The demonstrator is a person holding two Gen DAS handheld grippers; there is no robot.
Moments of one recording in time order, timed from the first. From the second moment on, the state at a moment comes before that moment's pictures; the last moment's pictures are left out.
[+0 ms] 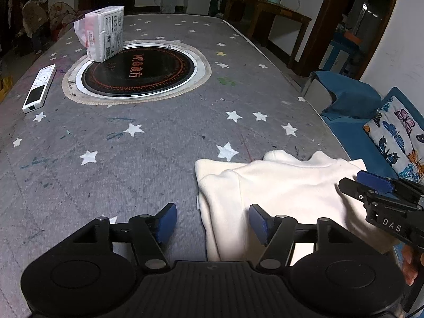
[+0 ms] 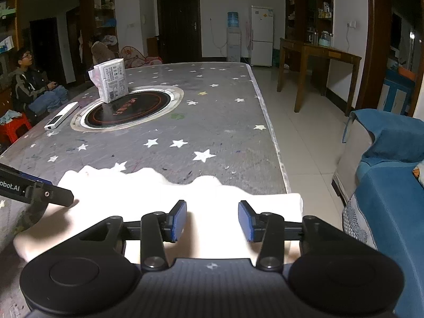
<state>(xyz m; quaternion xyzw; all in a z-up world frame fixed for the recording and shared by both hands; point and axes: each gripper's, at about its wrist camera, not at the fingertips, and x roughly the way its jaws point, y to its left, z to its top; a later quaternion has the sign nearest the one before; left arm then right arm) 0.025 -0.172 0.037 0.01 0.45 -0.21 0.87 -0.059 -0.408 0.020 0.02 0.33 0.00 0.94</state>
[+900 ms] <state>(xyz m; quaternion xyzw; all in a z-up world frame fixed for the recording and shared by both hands) -0.038 -0.164 0.042 0.04 0.43 -0.23 0.87 -0.123 -0.388 0.022 0.04 0.32 0.00 0.95</state>
